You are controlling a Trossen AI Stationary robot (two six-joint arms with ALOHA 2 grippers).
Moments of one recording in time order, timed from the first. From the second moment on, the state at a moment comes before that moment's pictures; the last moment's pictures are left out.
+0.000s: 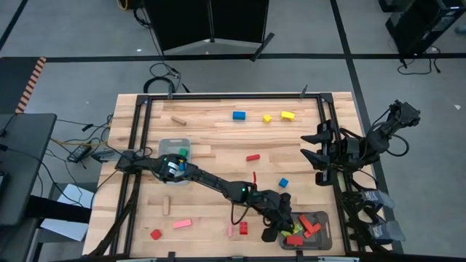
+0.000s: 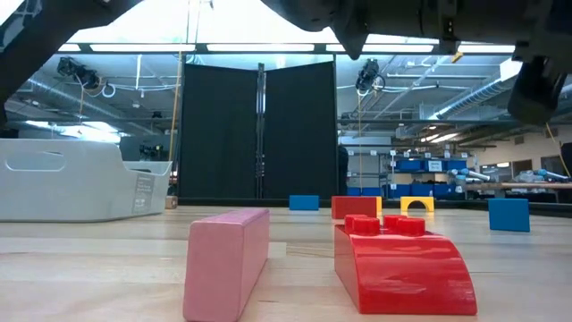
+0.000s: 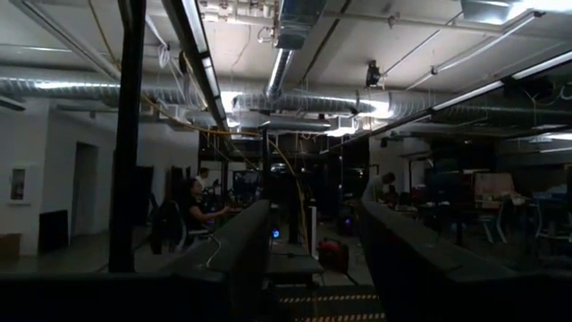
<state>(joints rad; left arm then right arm) -0.31 2.53 2.08 0.12 0.25 -0.18 0.63 0.82 0.66 0.74 0.68 -0.38</state>
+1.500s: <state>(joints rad) -0.28 0.87 0.23 0.71 -0.47 -0.24 0.41 1.39 1.01 -0.66 0.47 0.76</state>
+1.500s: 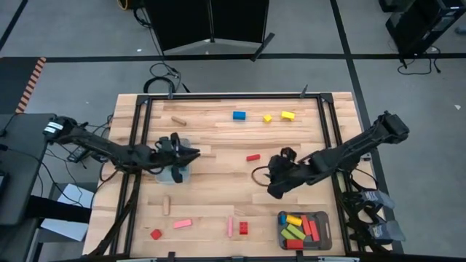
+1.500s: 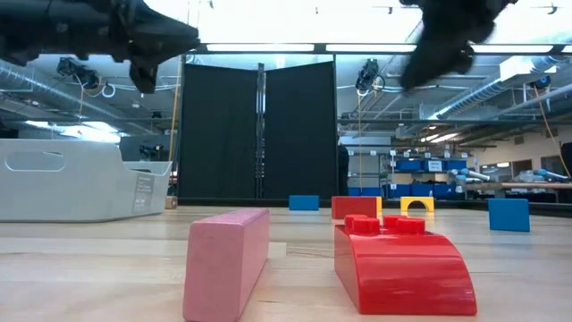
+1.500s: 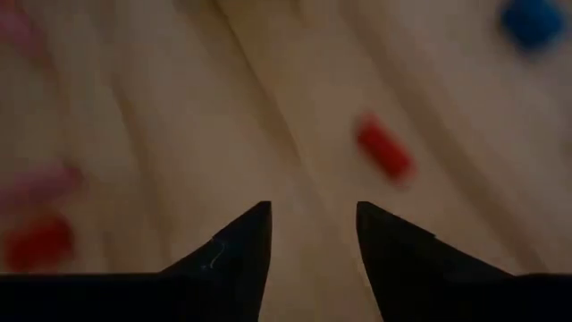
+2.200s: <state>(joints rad) -0.28 0.79 0.21 0.61 -0.49 -0.24 0.38 1.58 0.97 -0.94 0.14 0.92</state>
